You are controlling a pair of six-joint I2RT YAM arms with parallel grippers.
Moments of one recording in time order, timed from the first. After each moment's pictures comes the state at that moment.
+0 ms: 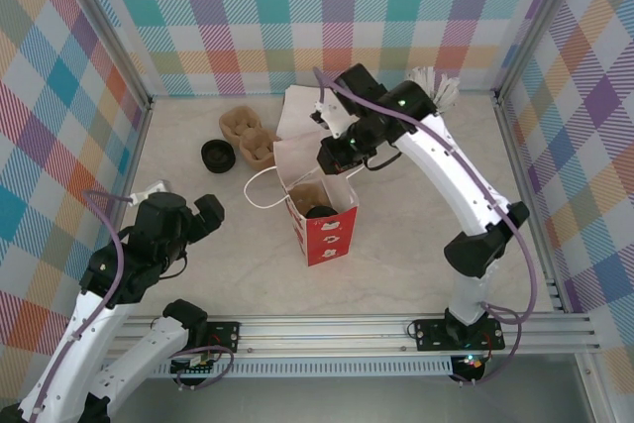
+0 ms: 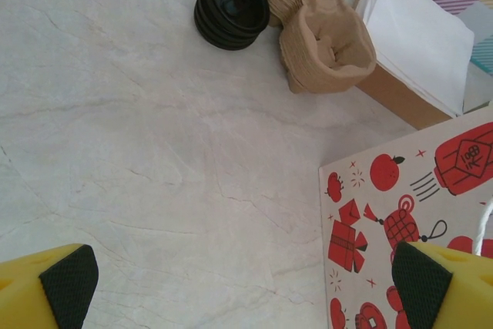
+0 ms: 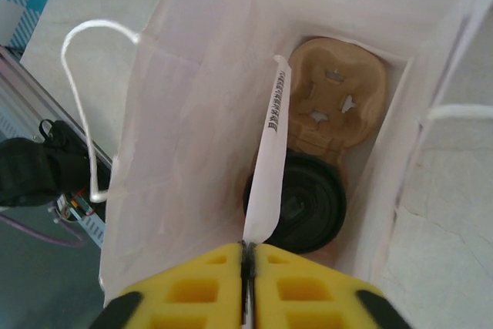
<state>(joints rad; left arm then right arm) -0.44 0.65 0.99 -1.09 -0.32 -0.82 0.73 1.86 2.25 -1.50 -0.30 0.17</state>
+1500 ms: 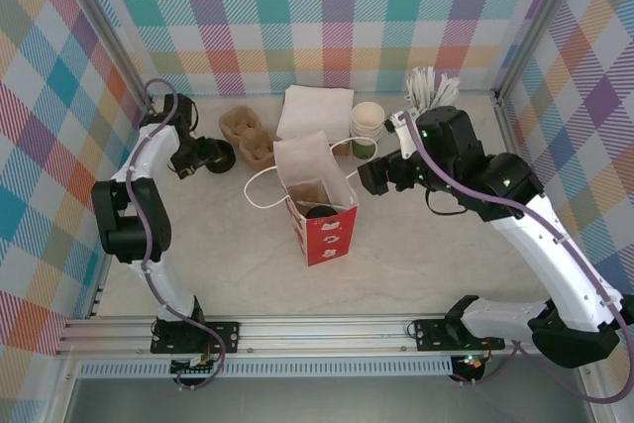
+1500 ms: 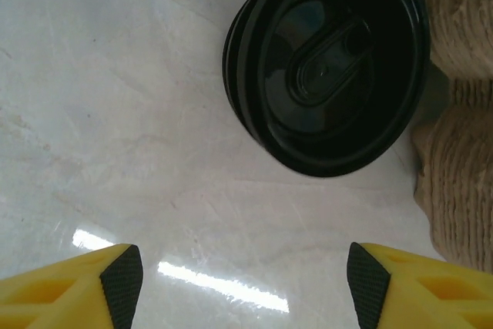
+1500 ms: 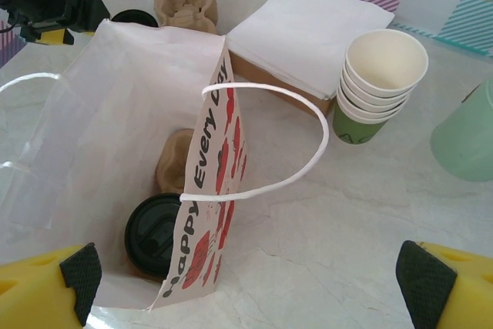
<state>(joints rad) 0.07 1.86 1.55 -0.94 0.04 -0.44 0.71 1.18 1.61 -1.08 0.07 0.12</state>
